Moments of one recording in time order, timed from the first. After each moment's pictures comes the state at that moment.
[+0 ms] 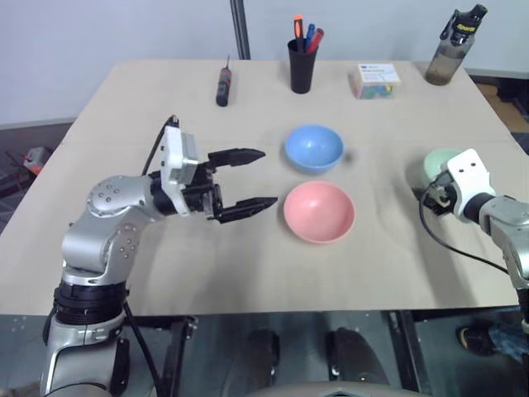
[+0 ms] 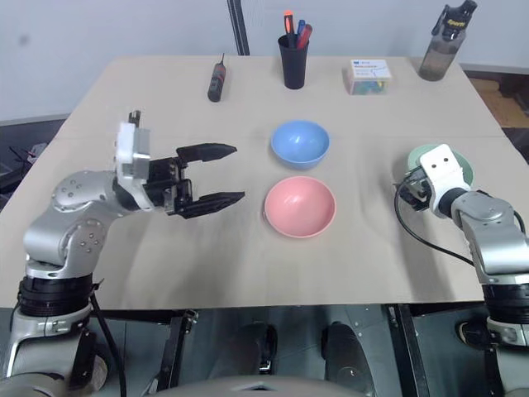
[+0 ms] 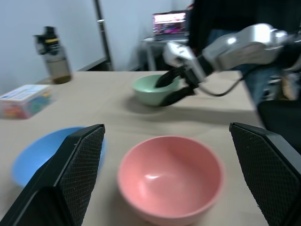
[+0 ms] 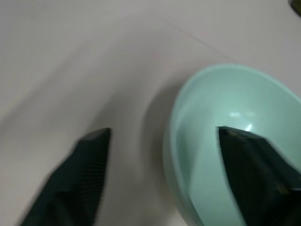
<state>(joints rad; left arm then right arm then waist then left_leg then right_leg) -0.42 0.69 0.15 -0.27 -0.68 0.42 -1.16 -0.36 -0.75 -0.07 -0.05 0.15 0.67 0.49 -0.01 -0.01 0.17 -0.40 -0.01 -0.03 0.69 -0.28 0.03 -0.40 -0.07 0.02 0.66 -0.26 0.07</state>
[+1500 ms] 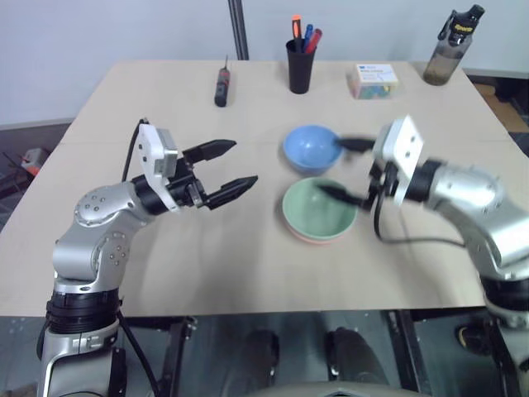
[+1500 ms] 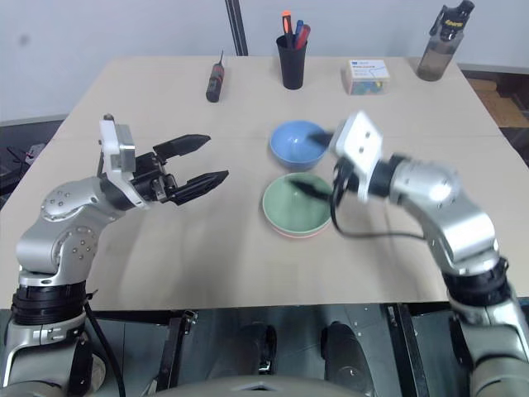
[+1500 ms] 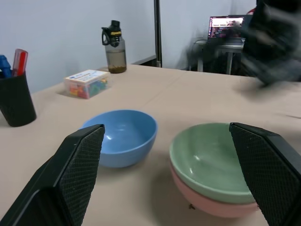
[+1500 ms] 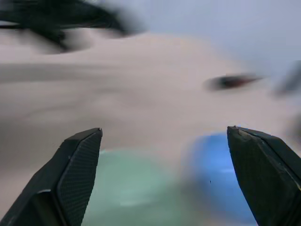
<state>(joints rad) -0.36 0.67 0.20 -0.23 -0.65 0.38 -0.96 -0.67 -0.63 0.10 -0.28 0.28 0.46 0.73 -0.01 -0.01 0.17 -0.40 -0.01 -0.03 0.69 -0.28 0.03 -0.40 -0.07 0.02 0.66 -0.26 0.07</state>
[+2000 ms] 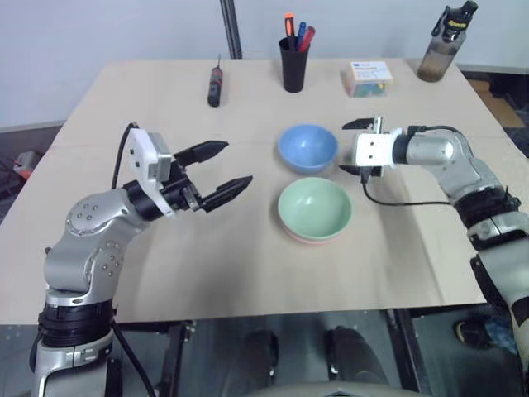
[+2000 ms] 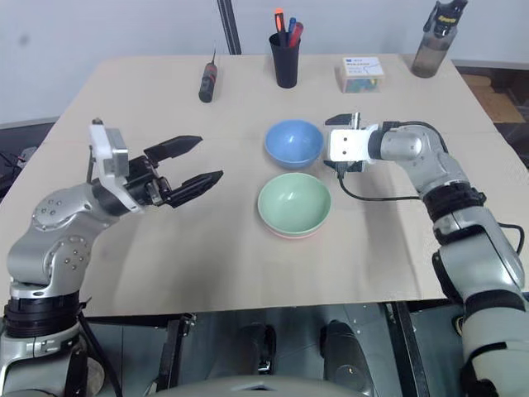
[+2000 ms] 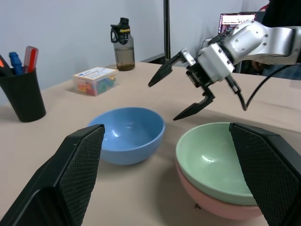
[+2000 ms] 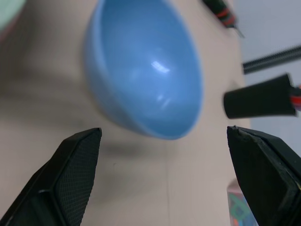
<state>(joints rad) -0.29 0.68 0.24 -0.31 -0.66 0.40 -0.89 -1.10 -0.57 0.44 0.93 -0.31 -0.60 0.77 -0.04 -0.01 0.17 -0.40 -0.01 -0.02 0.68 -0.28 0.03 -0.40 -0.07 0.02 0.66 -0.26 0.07</state>
